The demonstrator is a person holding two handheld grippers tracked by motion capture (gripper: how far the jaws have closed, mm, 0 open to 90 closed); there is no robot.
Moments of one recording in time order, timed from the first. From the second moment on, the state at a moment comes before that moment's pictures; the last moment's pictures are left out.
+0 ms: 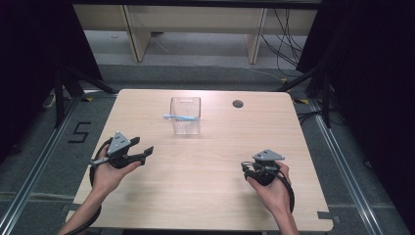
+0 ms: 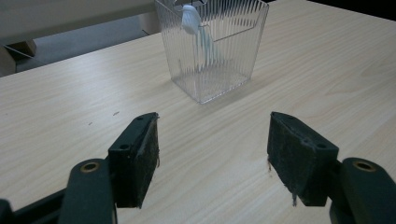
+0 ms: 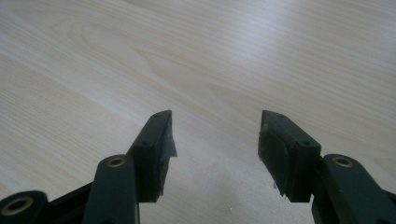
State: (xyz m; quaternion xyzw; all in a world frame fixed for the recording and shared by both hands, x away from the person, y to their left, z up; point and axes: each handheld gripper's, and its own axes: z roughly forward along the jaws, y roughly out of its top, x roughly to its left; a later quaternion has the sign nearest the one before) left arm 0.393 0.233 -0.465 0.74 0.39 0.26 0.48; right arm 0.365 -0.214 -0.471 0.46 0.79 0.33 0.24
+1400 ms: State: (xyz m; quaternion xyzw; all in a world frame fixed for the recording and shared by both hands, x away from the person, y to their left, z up) left arm 0.342 0.289 -0.524 0.70 0.41 0.28 0.51; right arm 0.365 -0.207 -0.478 0.46 0.79 0.32 0.23
